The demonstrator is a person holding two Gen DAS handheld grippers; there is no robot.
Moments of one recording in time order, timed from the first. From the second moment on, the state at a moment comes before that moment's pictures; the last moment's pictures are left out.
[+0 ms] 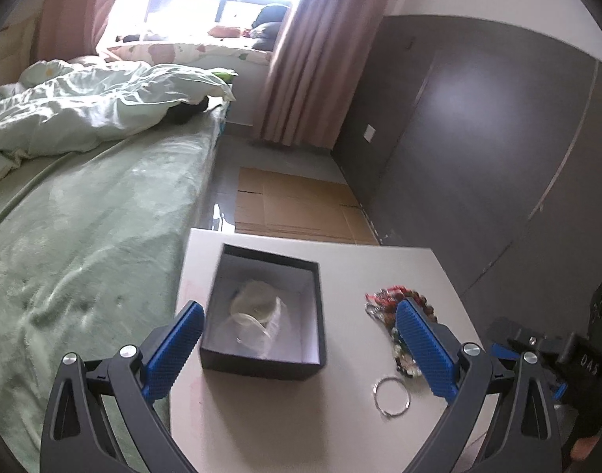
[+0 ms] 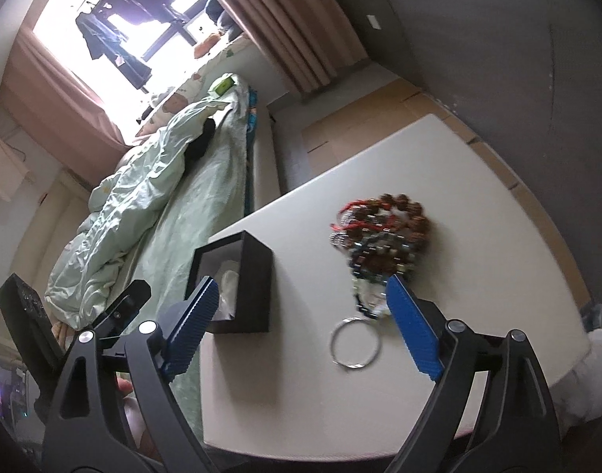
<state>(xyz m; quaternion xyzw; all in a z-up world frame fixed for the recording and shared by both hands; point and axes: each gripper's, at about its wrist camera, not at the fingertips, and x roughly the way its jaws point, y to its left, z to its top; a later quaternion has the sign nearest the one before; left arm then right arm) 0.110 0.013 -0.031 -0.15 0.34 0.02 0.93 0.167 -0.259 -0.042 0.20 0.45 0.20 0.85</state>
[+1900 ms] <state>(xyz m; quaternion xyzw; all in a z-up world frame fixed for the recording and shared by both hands) 0.160 -0.145 -0.160 0.04 0.49 -0.06 0.87 0.170 -0.357 -0.059 0.19 0.50 0.13 0.84</state>
